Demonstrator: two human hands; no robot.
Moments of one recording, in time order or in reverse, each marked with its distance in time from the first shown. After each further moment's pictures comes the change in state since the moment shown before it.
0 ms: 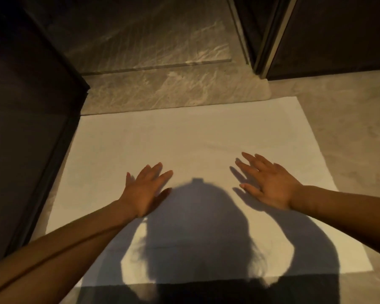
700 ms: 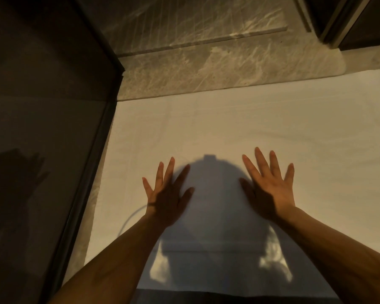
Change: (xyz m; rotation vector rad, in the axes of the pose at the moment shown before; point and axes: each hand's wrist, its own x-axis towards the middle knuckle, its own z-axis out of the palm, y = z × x) left_hand -0.008 -0.080 0.067 -0.111 0.270 -0.139; right_hand 0.090 -0.132 0.077 0.135 0.204 0.236
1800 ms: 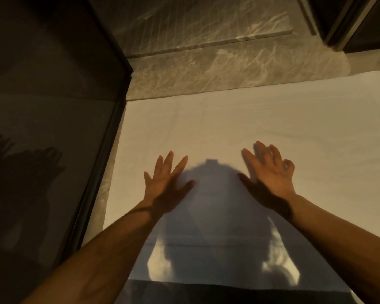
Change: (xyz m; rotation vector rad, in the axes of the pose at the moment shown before) left_hand 0.009 -0.013 -0.032 -0.053 -0.142 -0.024; right_hand 0.012 -0.010 -0.014 0.005 0.082 -0.051
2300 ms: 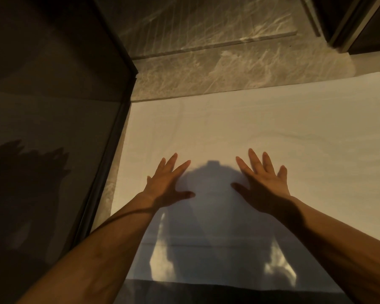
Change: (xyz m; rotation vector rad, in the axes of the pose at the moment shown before) left_hand 0.009 -0.013 -0.013 -0.026 -0.157 0.041; right_hand 0.001 -0.013 0.013 -0.003 -0.151 -0.018
